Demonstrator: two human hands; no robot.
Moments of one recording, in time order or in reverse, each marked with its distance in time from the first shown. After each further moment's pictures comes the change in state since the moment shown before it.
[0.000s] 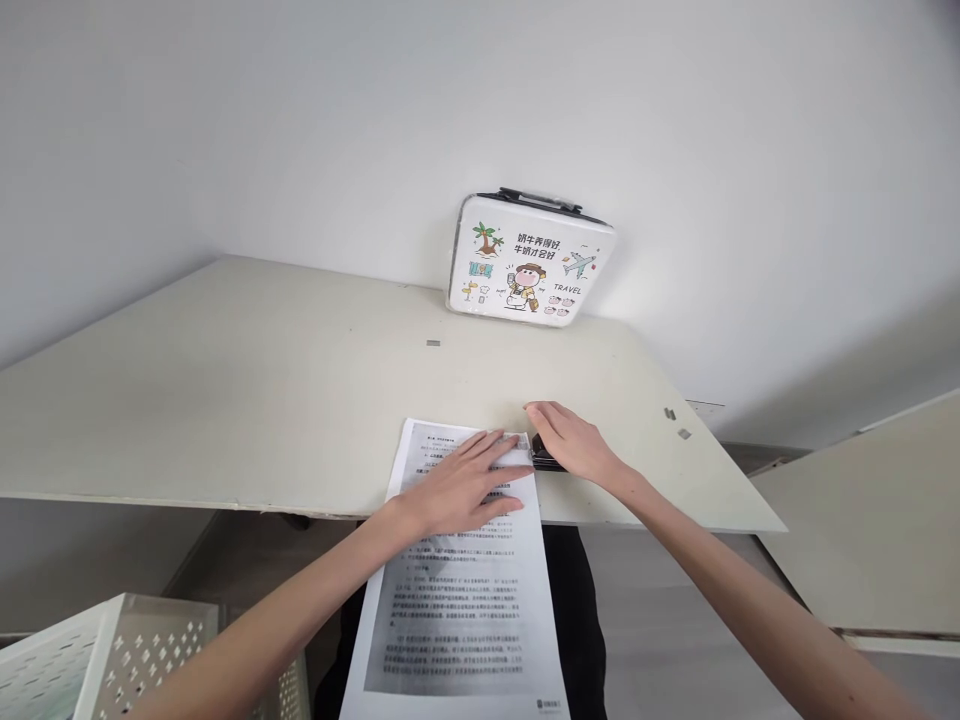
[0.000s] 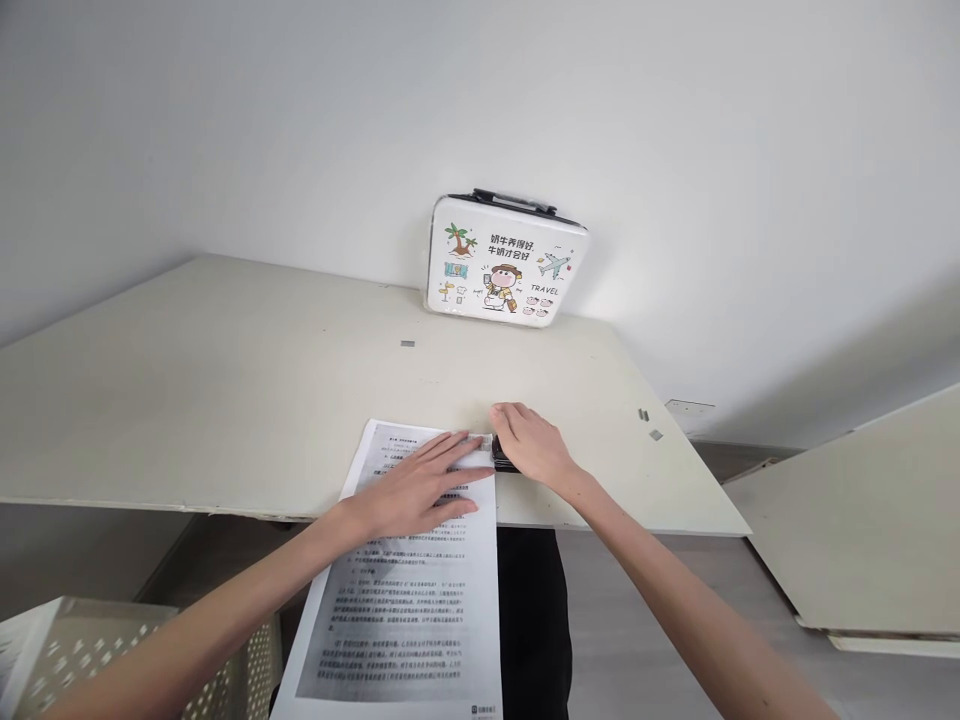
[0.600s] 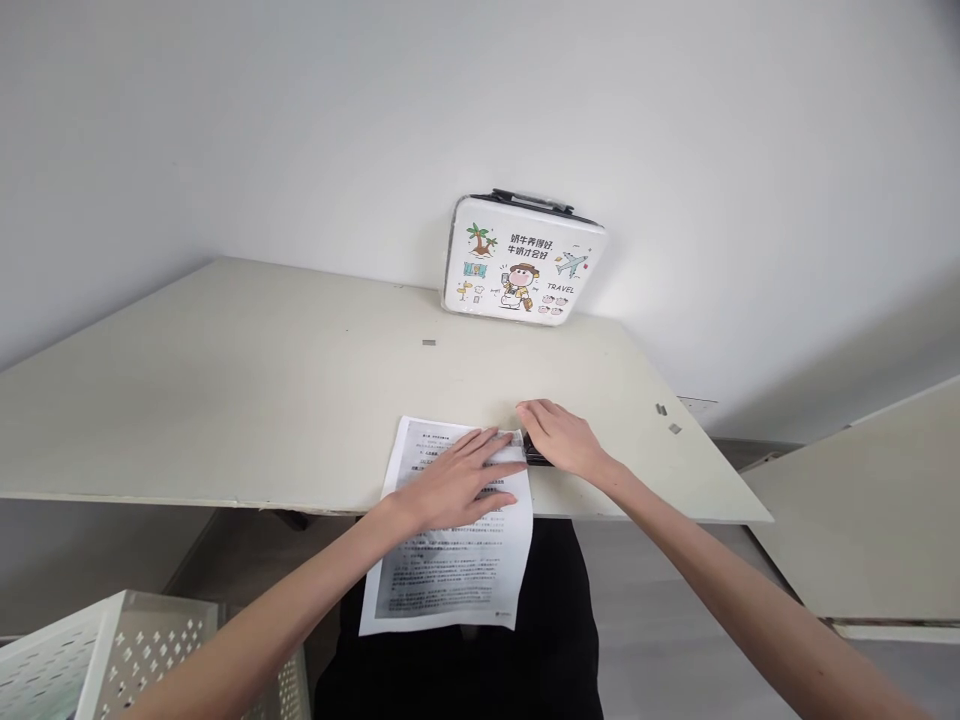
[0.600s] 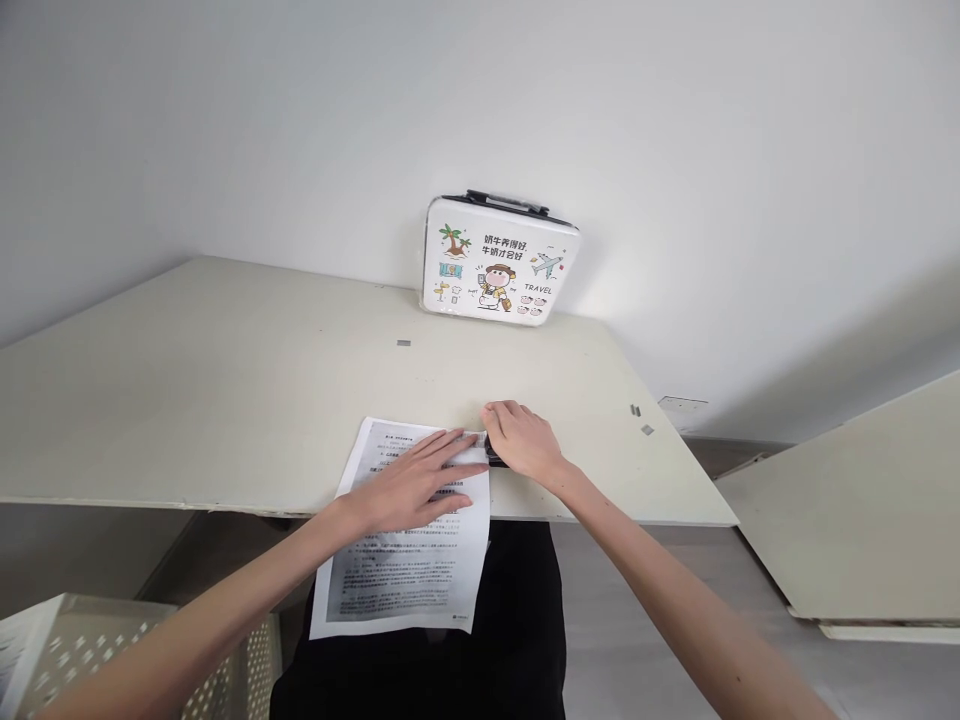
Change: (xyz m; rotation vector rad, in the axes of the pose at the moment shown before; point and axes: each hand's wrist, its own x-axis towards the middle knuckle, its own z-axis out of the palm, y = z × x) left_hand -0.001 0.001 -0.001 -0.022 0.014 0.011; right_hand 0.004 0.000 0.005 -0.121 0.007 -0.035
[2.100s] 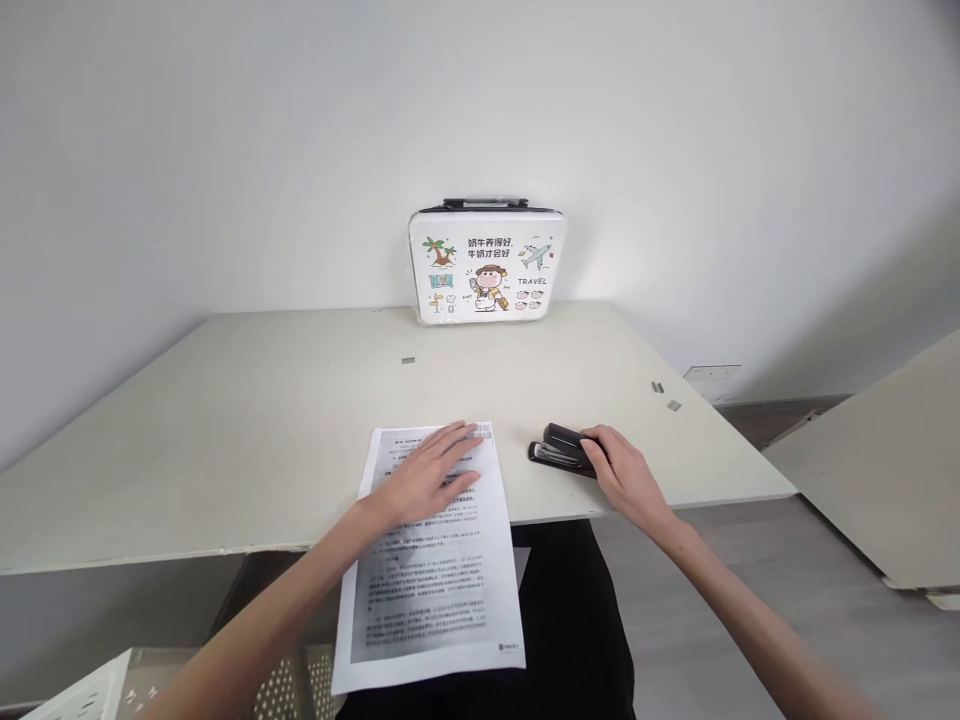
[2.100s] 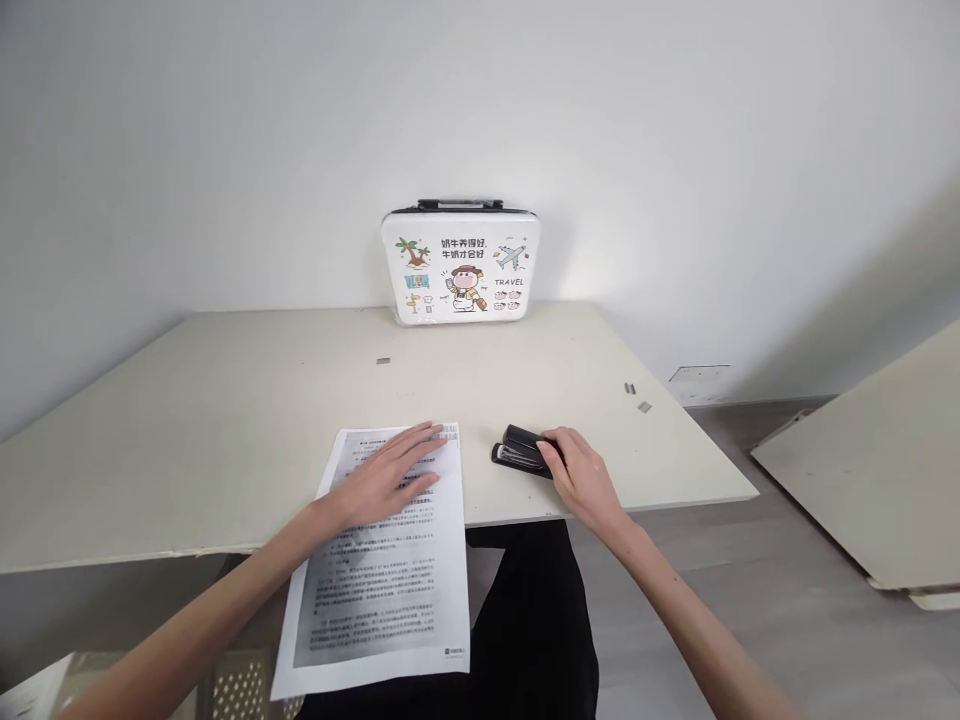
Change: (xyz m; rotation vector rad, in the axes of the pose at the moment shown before) left_hand 0.009 -0.029 -0.013 0.089 -0.045 -0.153; right_hand -0.066 0.103 0.028 0.334 0.429 -0.024
